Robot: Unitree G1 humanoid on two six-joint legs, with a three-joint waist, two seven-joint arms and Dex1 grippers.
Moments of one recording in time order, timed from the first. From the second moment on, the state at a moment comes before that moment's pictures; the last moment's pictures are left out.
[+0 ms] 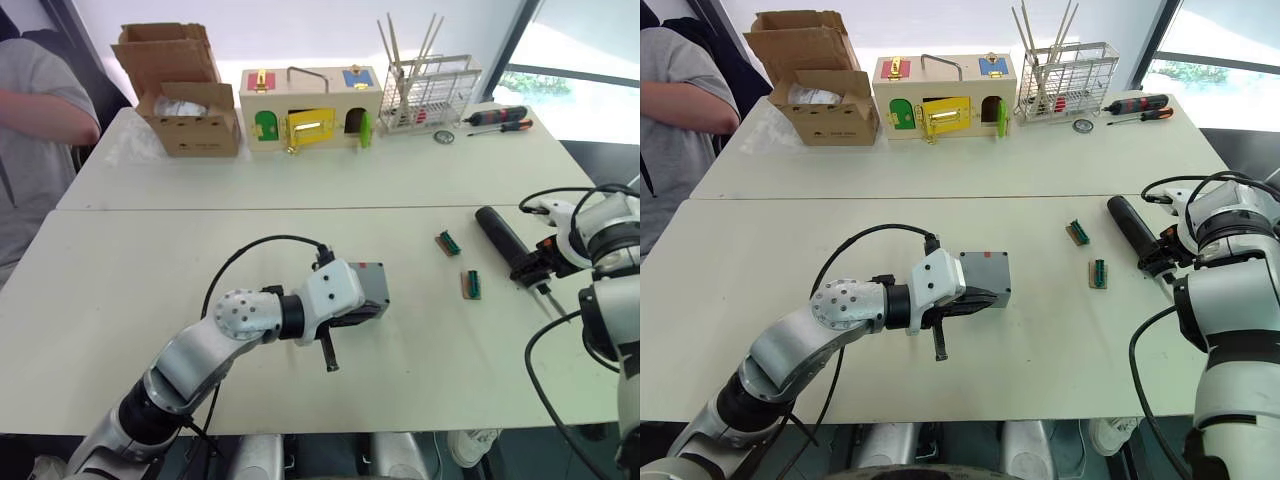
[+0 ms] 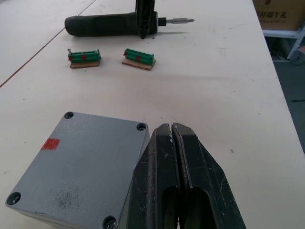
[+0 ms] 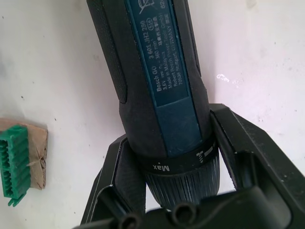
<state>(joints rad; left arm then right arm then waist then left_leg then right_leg) -0.39 0.46 -0.45 -0.63 -0.34 0.77 -0.65 -1.22 -0.82 0.30 1.36 -0.29 0.74 1.11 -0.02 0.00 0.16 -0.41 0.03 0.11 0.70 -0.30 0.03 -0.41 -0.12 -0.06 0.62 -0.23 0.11</state>
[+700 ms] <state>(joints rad) -0.50 0.48 -0.22 -0.35 -0.44 0.71 -0.82 -0.71 -0.43 -0.66 -0.10 0.62 1.11 0.69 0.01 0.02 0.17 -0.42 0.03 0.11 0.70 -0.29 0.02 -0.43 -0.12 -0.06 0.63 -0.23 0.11</state>
